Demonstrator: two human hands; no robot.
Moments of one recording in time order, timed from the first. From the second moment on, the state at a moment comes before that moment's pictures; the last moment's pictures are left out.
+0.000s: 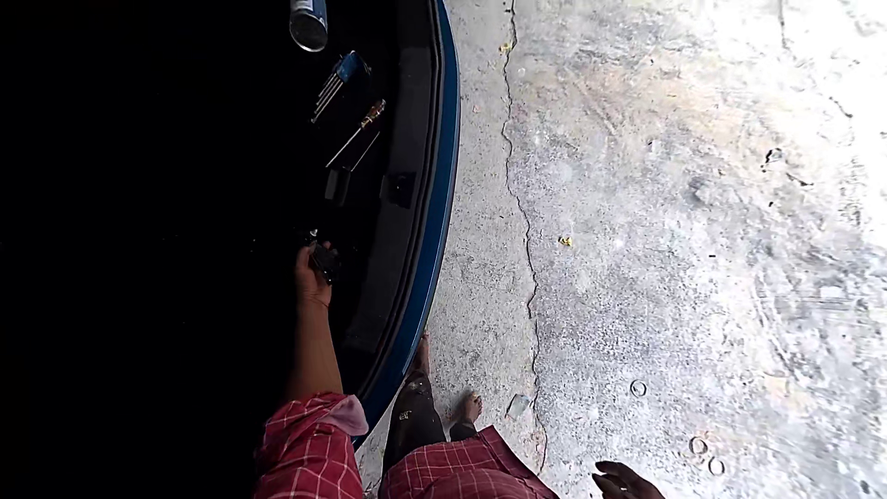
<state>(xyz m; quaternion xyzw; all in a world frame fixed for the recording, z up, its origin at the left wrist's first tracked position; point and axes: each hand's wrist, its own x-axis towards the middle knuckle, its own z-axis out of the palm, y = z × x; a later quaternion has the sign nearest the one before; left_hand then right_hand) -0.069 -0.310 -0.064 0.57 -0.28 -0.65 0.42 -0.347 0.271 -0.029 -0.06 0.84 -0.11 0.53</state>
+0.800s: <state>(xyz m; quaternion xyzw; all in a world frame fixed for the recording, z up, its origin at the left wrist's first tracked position) -0.066 0.064 0.102 0.13 -0.15 -0.84 0.50 -0.285 0.125 0.124 -0.68 0.45 -0.36 0.46</state>
